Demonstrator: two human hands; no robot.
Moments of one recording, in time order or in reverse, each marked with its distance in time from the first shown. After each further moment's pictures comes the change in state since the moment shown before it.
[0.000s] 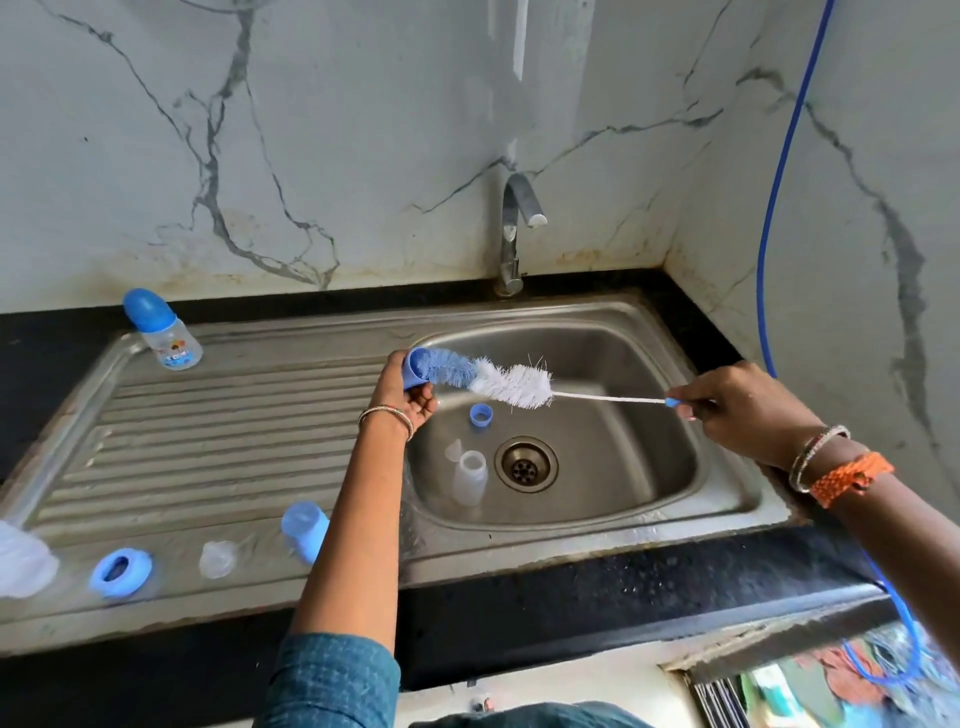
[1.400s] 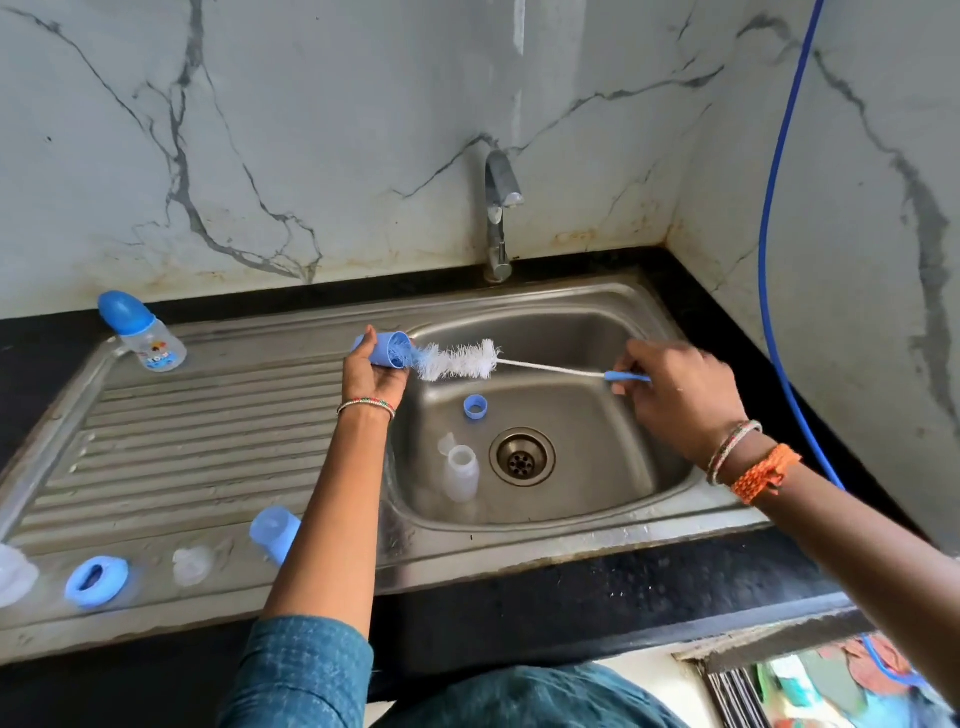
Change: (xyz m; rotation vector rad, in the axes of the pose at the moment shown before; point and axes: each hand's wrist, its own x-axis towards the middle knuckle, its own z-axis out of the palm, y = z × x) left_hand 0.018 0.007 0.013 -0.472 -0.115 0.223; right_hand 0.021 -0.030 0.033 -0.056 0.186 0.126
